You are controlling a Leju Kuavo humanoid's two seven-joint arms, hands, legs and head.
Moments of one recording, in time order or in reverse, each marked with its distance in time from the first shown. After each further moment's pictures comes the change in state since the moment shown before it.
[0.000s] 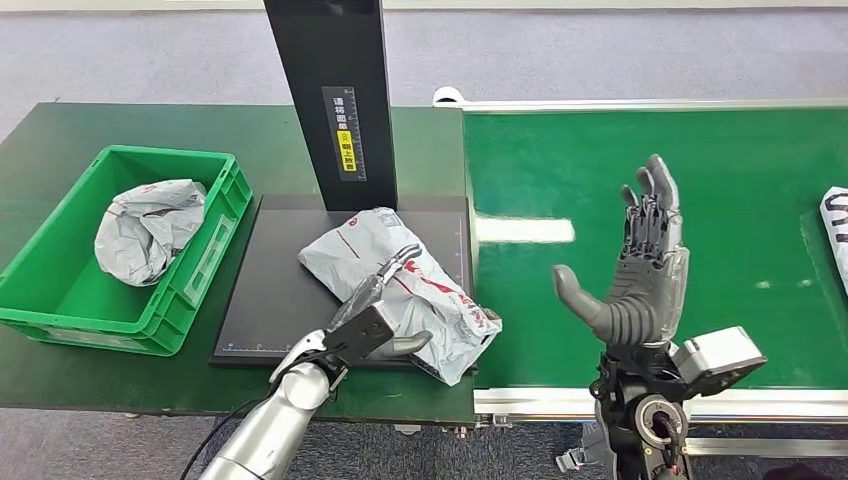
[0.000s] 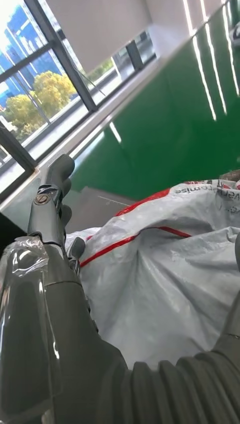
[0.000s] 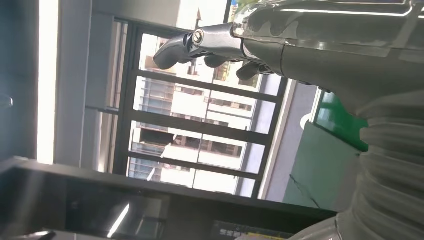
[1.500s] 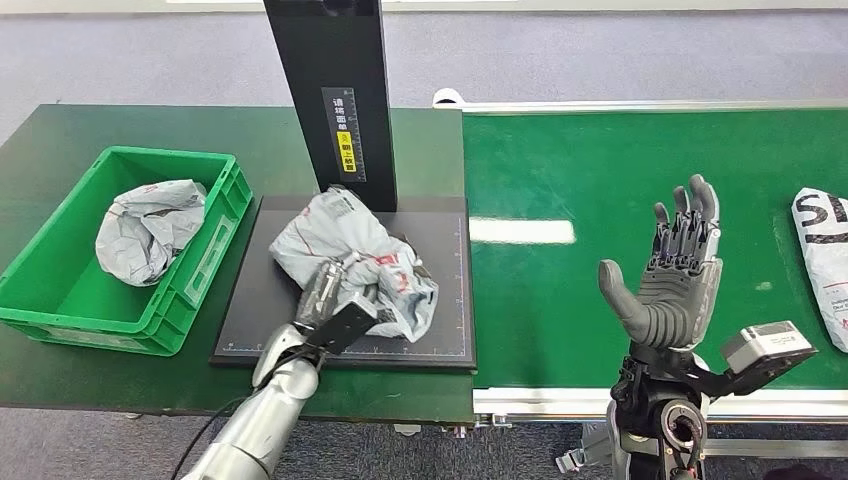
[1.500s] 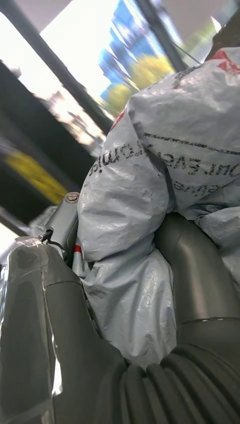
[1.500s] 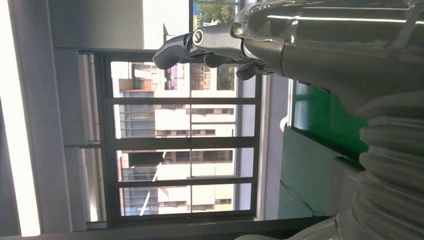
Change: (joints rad) left arm -0.003 0.020 0.147 0.000 -0.138 0.344 -0.116; right arm 0.023 0.067 -0.166 0.051 -0.110 0.075 0.025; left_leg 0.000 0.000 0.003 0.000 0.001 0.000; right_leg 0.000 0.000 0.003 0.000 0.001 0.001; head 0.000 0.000
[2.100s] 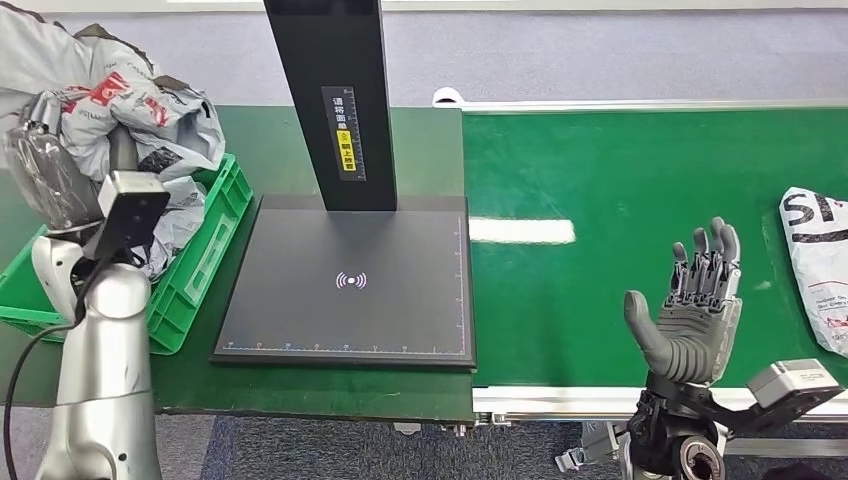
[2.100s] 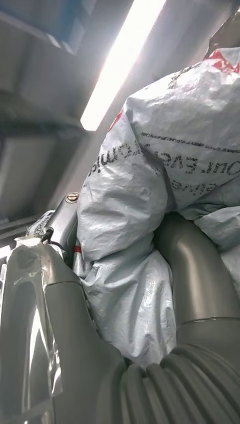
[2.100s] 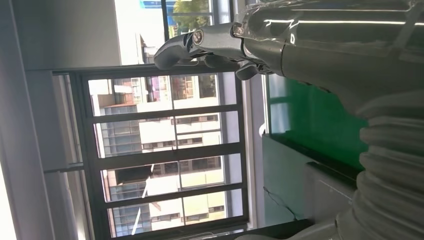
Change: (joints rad) left arm -0.189 0.236 0.308 -0.450 -0.127 0.158 0.159; right arm 0.098 0.024 -0.085 -0.030 -0.064 0.043 0.015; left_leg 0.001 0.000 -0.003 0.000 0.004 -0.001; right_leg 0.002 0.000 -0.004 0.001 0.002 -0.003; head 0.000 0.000
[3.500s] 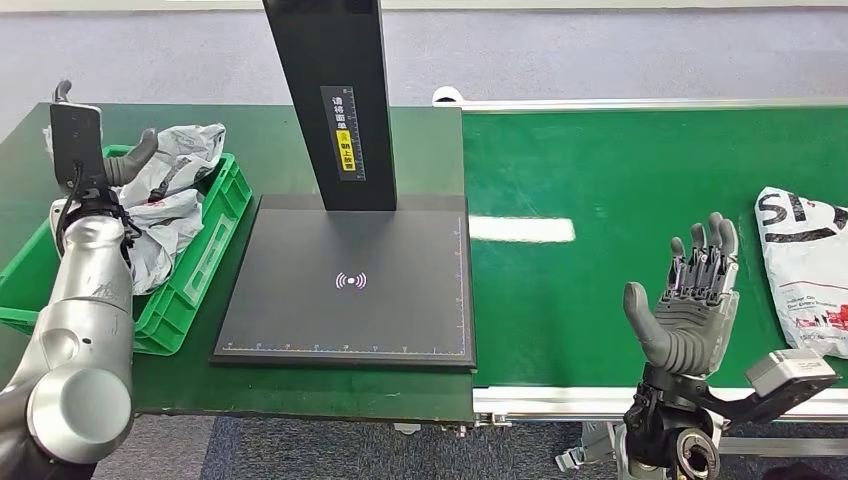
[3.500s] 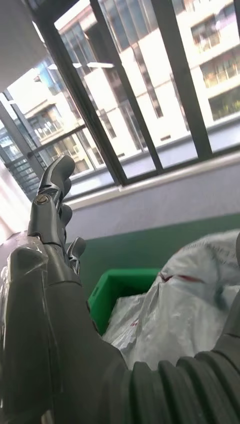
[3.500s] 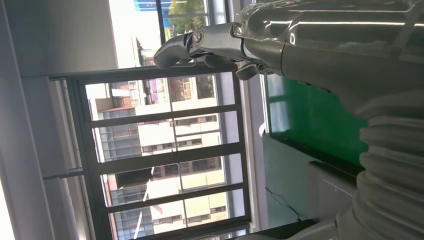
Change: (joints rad) left arm -0.365 0.087 0.279 0.770 0.277 -0.186 -0.028; right arm -0.027 0.018 -0.008 0.019 -0.004 -0.013 0.012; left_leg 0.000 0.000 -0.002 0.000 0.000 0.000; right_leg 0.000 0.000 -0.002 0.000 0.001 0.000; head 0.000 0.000
